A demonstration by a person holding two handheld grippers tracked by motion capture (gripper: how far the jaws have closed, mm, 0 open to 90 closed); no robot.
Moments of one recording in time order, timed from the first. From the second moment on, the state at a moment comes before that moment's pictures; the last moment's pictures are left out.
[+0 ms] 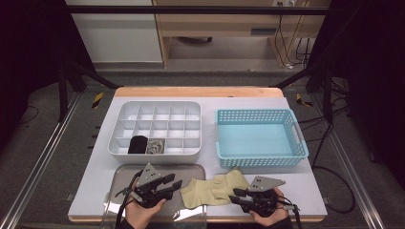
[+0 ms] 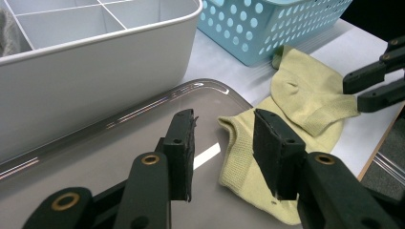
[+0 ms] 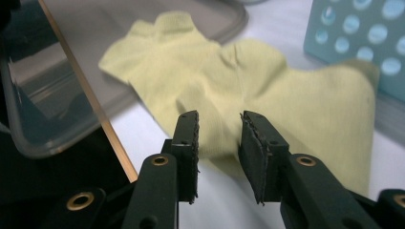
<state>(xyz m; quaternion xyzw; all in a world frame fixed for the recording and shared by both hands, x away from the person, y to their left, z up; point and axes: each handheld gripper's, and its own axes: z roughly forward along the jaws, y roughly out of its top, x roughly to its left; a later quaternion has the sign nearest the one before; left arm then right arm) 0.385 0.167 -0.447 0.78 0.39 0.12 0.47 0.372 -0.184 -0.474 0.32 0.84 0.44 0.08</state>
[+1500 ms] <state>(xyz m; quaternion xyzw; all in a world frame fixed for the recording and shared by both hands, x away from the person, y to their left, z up) 0.402 0.066 -0.462 0.84 0.28 0.14 0.43 0.417 -0.162 -0.437 0.38 0.77 0.51 0.04</state>
